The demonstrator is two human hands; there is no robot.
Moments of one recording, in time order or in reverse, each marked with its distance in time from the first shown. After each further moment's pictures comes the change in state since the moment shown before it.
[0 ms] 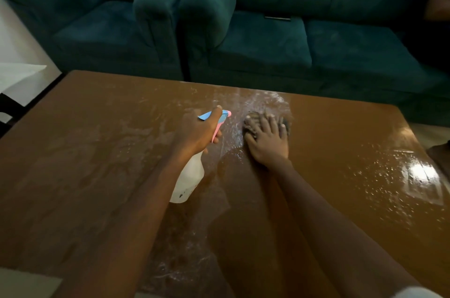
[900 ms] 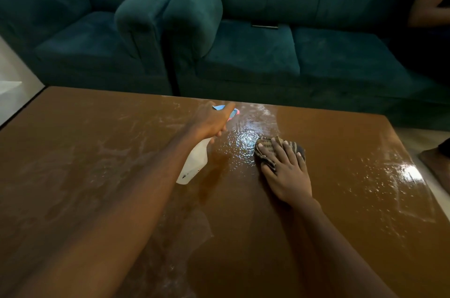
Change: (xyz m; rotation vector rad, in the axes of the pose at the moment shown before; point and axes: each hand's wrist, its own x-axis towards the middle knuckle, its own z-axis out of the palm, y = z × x) left_hand 0.076 0.053 0.049 0.231 -0.067 0.061; right_hand -0.044 0.075 -0.002 0.029 0.061 0.041
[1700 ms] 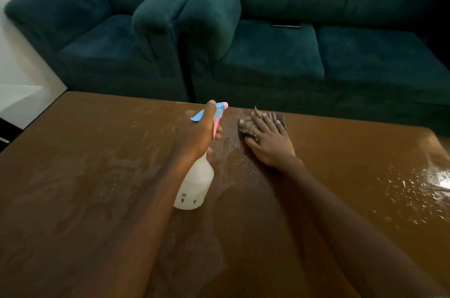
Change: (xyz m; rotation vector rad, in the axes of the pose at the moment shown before) left_hand -0.007 -0.036 -0.026 -0.382 0.246 -0.050; right_hand 0.135 -0.057 -0.004 -0.047 -0.054 -0.271
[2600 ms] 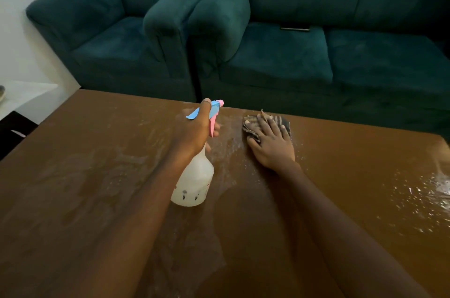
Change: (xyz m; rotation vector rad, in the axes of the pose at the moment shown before) left_hand 0.004 0.000 -0.006 -0.026 0.028 -0.068; right_hand 0.005 -0.003 0.010 0.043 0.013 0.073
